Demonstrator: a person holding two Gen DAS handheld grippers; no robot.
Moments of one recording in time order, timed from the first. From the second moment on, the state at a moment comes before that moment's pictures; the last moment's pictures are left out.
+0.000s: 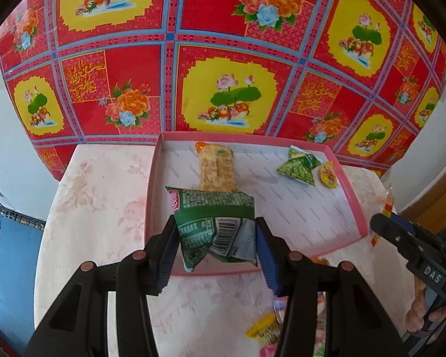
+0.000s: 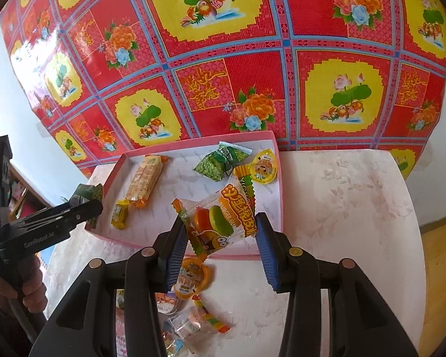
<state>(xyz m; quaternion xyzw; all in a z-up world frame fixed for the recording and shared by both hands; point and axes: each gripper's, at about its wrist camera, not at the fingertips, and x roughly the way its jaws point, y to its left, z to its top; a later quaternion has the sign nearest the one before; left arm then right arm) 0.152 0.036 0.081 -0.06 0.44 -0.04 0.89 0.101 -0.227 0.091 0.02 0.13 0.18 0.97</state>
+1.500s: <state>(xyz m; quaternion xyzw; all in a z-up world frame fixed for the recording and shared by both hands) 0.234 0.029 0.031 -0.04 0.45 -0.01 0.89 0.149 -0.220 0.079 0.01 0.16 0.19 0.97</state>
